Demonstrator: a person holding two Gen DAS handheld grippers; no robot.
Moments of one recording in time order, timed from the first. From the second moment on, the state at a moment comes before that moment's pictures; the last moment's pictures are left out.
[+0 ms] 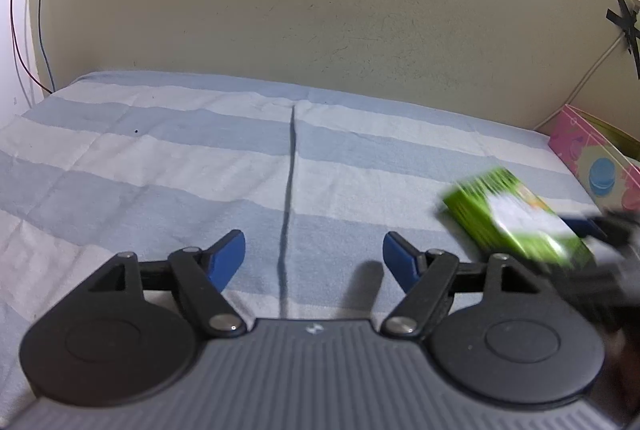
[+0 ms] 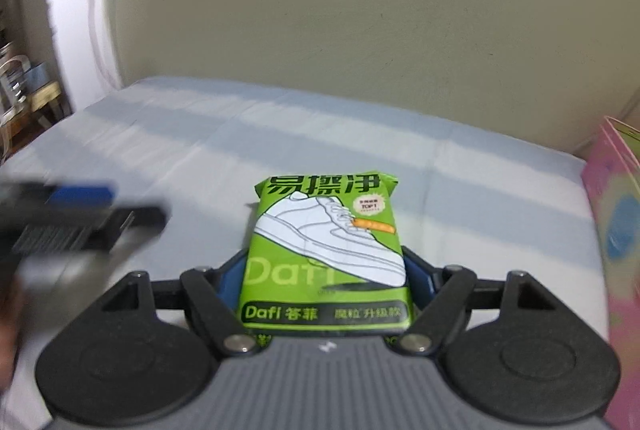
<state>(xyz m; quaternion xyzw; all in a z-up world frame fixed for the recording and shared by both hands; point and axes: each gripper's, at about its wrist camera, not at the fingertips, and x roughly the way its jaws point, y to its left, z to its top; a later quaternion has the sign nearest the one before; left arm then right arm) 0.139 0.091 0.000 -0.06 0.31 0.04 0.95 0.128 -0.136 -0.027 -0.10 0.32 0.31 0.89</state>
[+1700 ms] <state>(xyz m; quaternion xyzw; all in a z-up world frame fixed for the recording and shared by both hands) 0.119 -0.196 0.116 0.01 0.27 -0.35 0.90 0.009 -0.410 0.058 -0.02 0.18 0.22 0.96</state>
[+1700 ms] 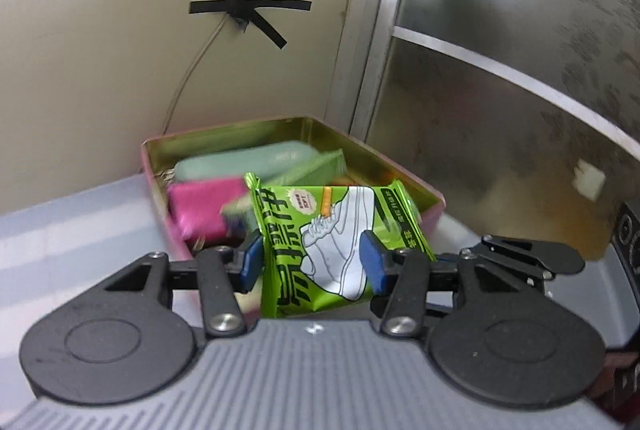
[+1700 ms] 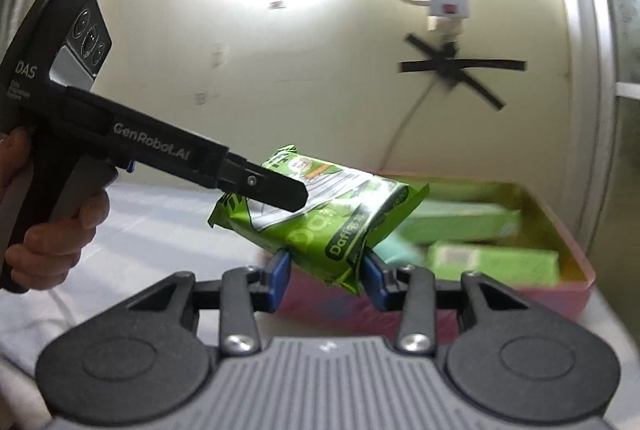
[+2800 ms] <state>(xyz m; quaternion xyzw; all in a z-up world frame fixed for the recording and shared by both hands) 0.221 -0.294 0.093 0.08 0.29 -0.24 0.92 0.179 -0.462 0.036 0.02 0.28 0.11 0.95</state>
